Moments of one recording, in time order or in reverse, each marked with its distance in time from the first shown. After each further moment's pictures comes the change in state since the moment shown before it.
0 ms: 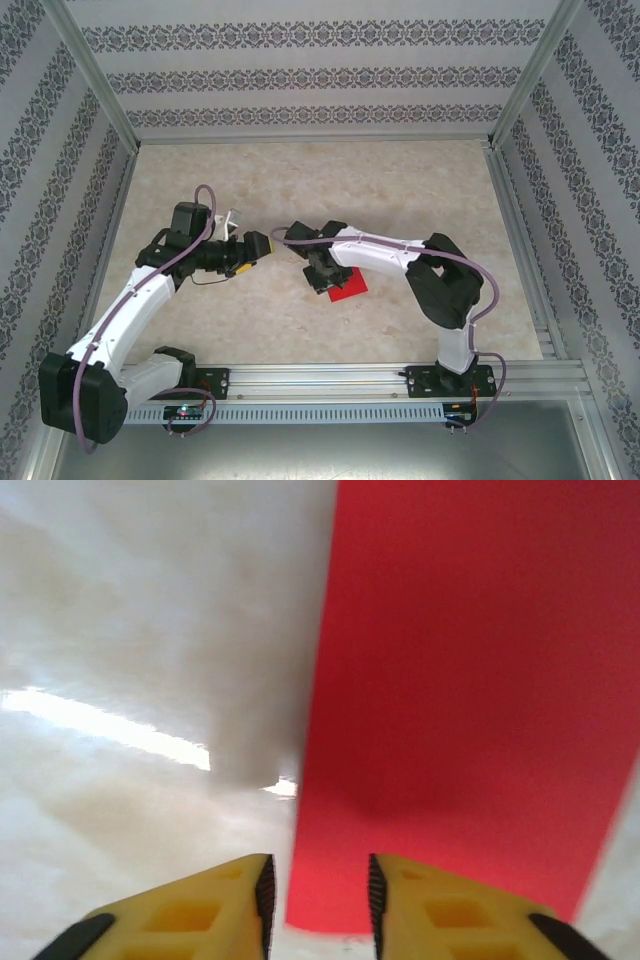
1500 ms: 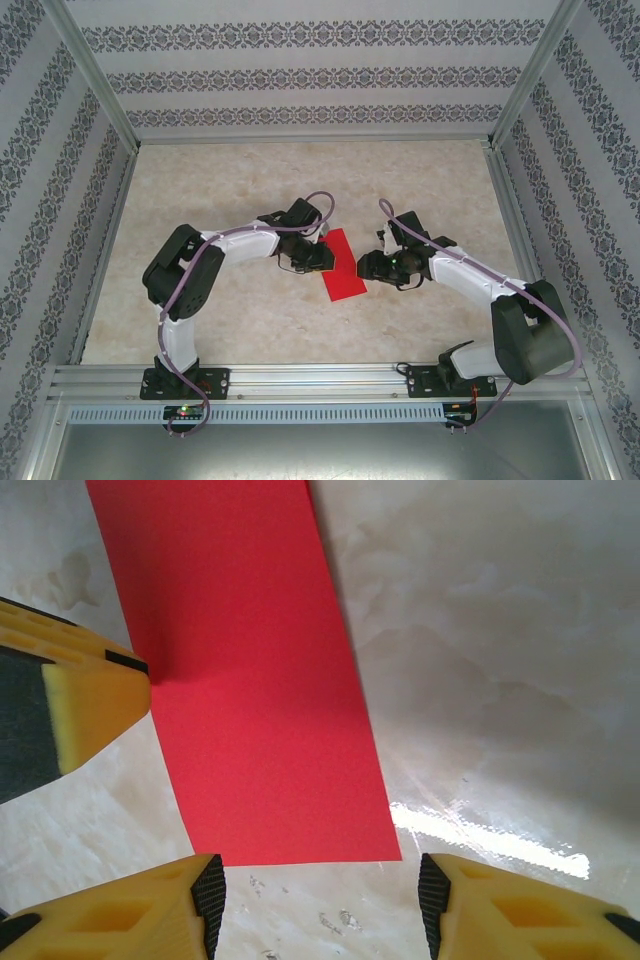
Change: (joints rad) left arm -0.413 0.855 0.406 0.166 -0.261 0.046; right arm -0.515 -0.519 -0.614 0.441 -0.479 0.021
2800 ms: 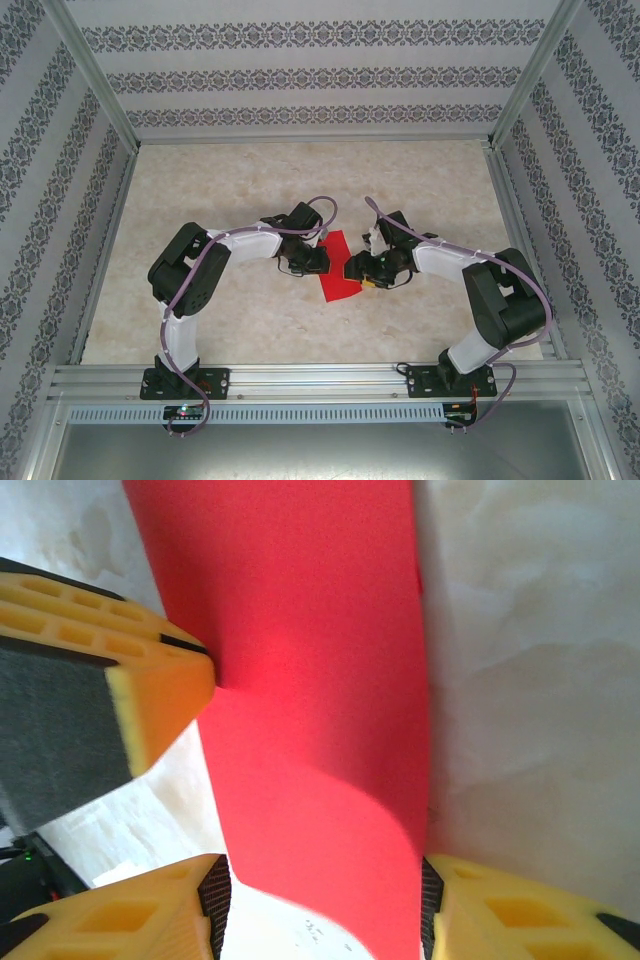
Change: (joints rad) left arm -0.002 0.029 -0.010 -0.011 -0.063 0.067; right arm 0.018 0.210 0.034 0.139 -0.200 0.031
